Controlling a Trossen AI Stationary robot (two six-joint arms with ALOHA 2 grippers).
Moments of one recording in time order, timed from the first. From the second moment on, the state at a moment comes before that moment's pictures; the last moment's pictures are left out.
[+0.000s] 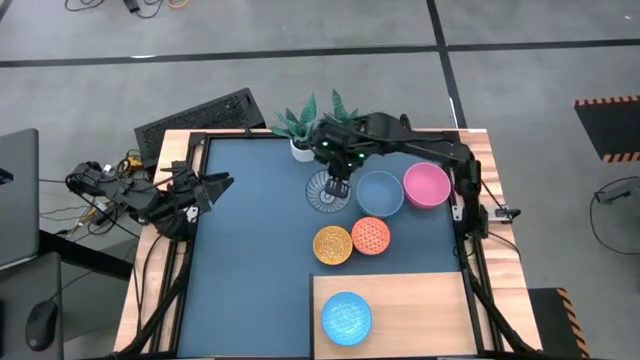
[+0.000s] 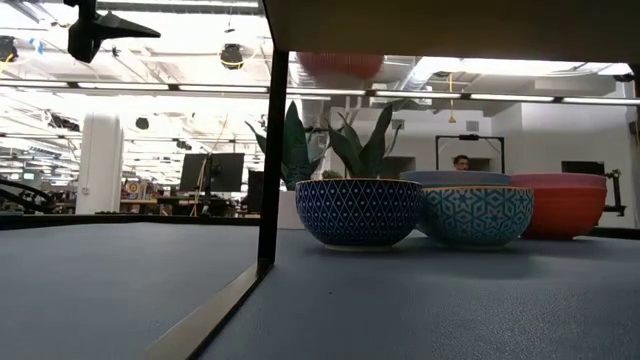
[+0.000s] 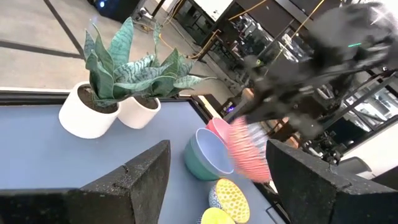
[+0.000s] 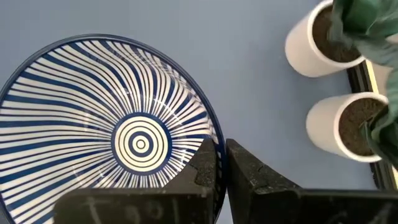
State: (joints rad) left arm -0.41 0.40 0.61 -0.30 -0.95 -0.82; right arm -0.18 2.00 2.30 -1.41 0.03 0.07
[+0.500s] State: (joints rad) left arm -0.41 0.40 0.61 -0.35 -0.92 -0.87; right arm 0.24 1.85 2.32 -1.39 0.07 0.56
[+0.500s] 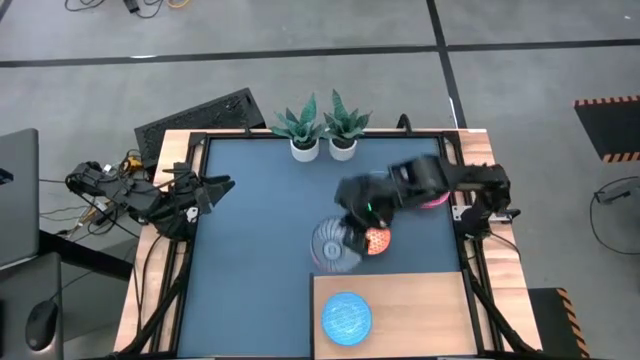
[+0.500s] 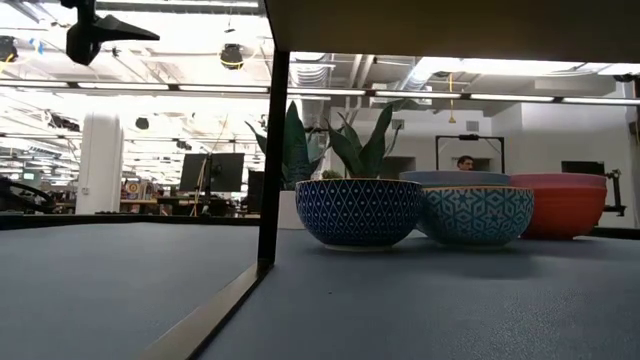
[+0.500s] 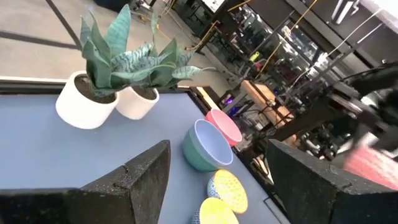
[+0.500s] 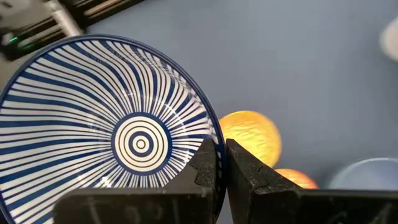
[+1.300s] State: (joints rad) left arm -0.41 0.40 0.61 -0.41 -0.83 -0.90; right arm 0.51 2.07 2.32 -1.39 0.12 0.66
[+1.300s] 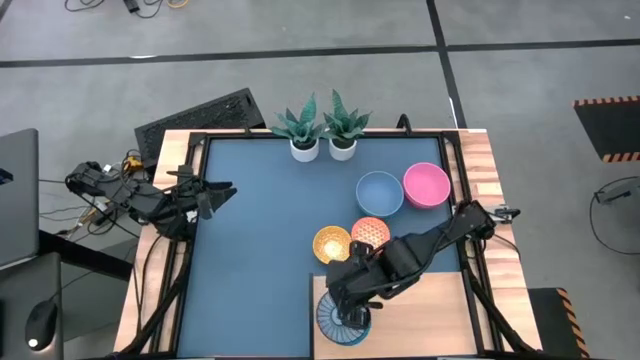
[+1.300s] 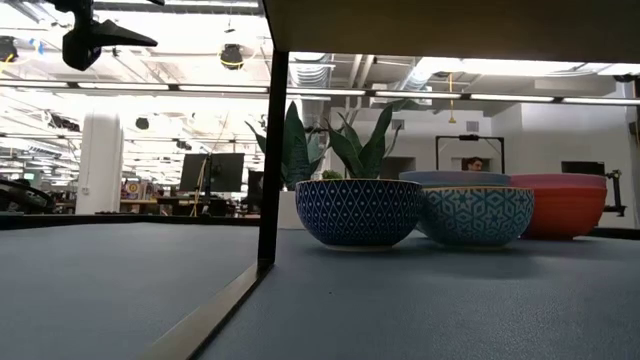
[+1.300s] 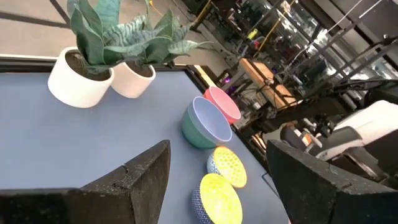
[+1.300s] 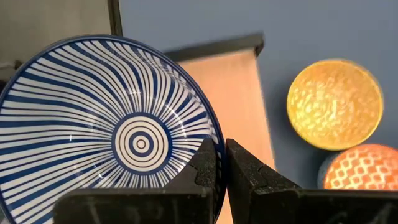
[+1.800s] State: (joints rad) left arm -0.41 0.40 0.61 -0.41 -0.83 -0.90; right arm 0.54 2.08 2.32 -1.44 0.13 0.71
